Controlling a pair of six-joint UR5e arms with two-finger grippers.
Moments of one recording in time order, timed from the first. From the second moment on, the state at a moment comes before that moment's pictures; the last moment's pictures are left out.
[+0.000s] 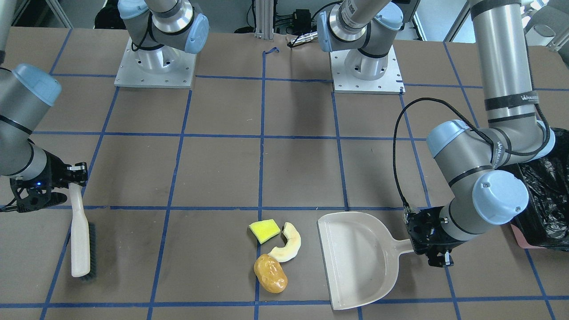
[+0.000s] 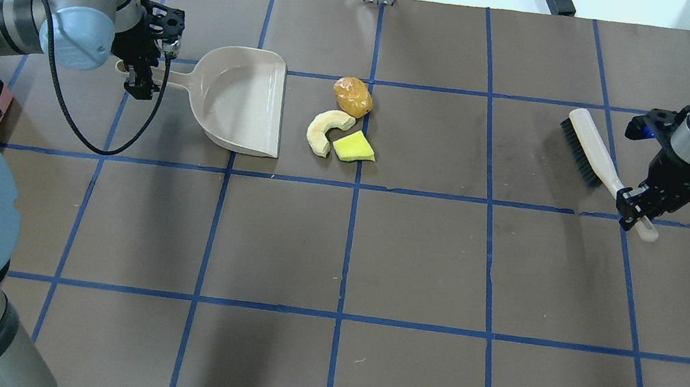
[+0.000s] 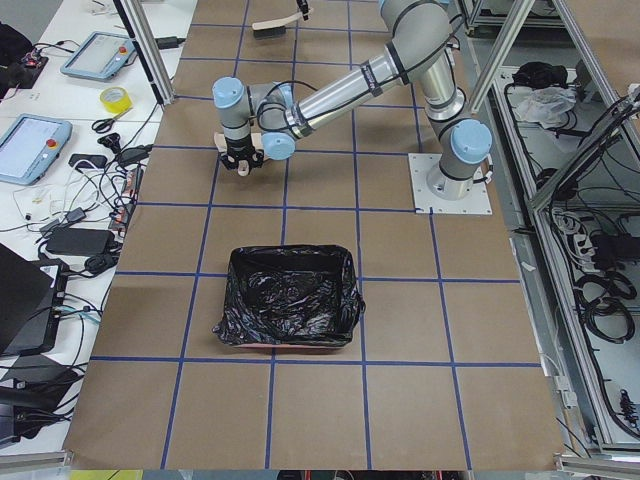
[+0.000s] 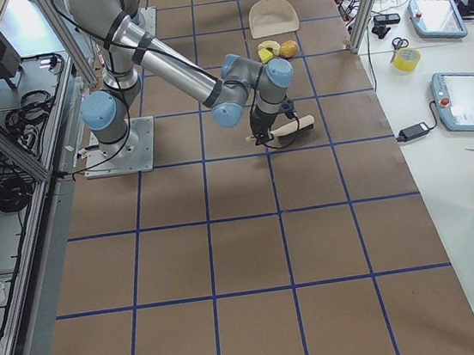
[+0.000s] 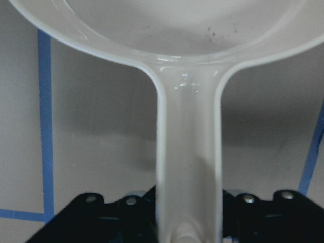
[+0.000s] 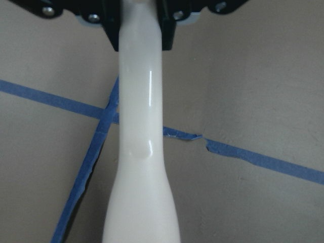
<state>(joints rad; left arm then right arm) -1.36 -2.12 -1.55 -1.03 1.61 1.65 1.20 -1.24 1.83 -1.98 -1.66 -0.63</state>
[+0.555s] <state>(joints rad) -1.36 -2.12 -1.55 -1.03 1.61 1.64 1.37 -1.25 1.83 -1.98 -1.62 -0.31</state>
